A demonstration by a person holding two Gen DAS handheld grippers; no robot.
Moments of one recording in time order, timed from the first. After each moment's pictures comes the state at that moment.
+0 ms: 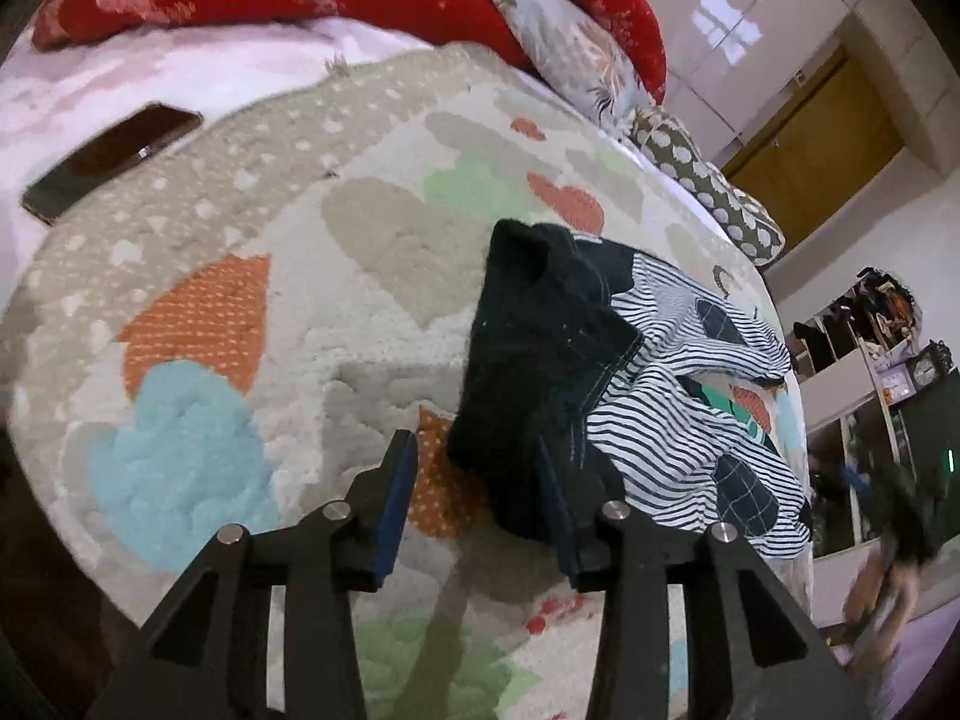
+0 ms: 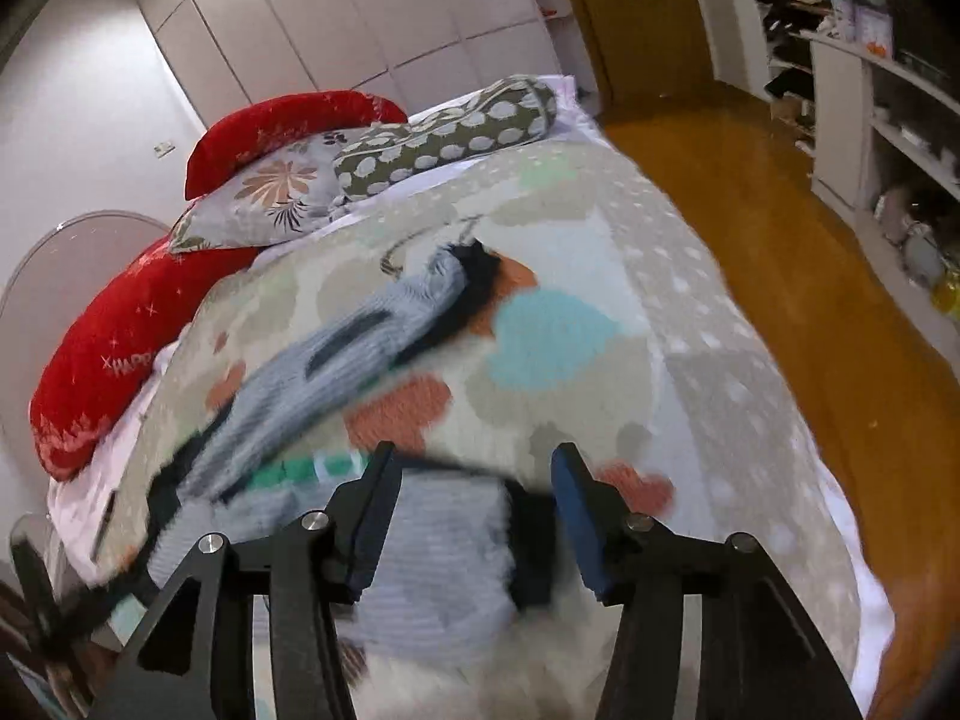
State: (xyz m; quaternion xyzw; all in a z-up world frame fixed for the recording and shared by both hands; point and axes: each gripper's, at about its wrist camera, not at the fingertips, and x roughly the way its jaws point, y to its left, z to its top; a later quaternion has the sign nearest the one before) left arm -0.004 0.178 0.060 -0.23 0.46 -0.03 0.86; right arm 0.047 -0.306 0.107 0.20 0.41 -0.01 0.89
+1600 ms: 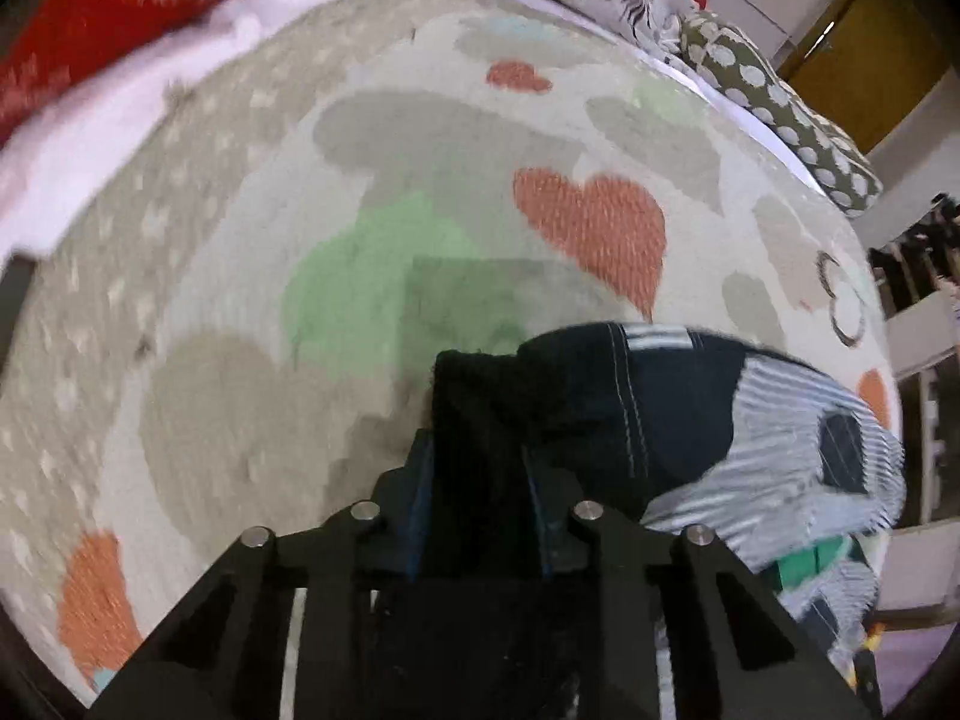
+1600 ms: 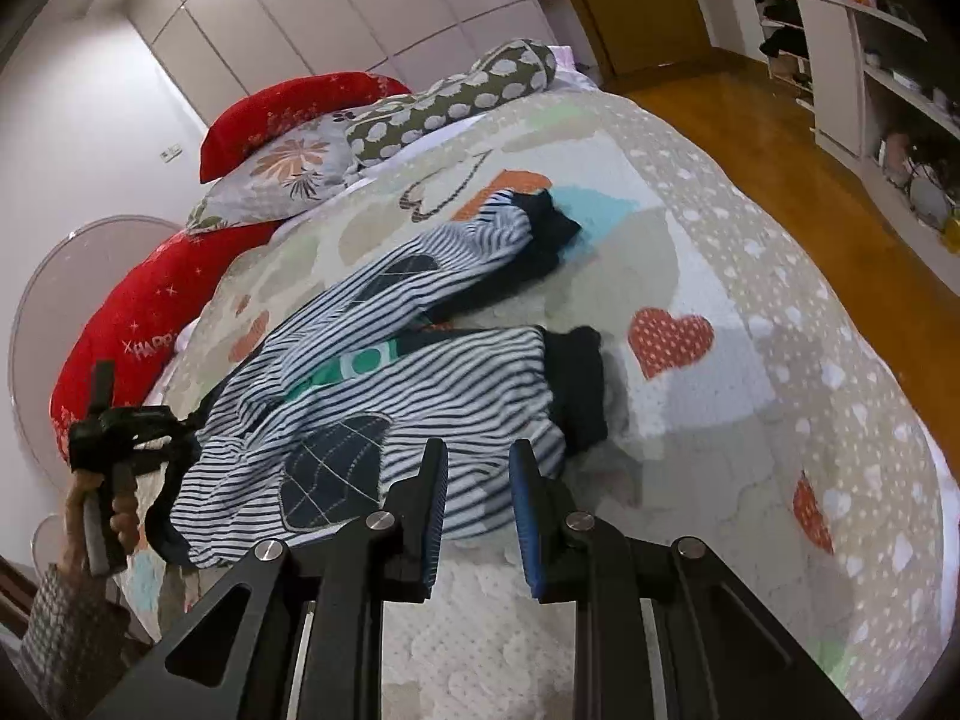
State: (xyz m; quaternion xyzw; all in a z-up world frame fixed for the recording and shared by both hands) left arm 0.191 0.129 0.029 -0.12 0.56 0.01 0.82; right arm -0.022 -0.270 0.062 0.24 0.41 0.00 0.88
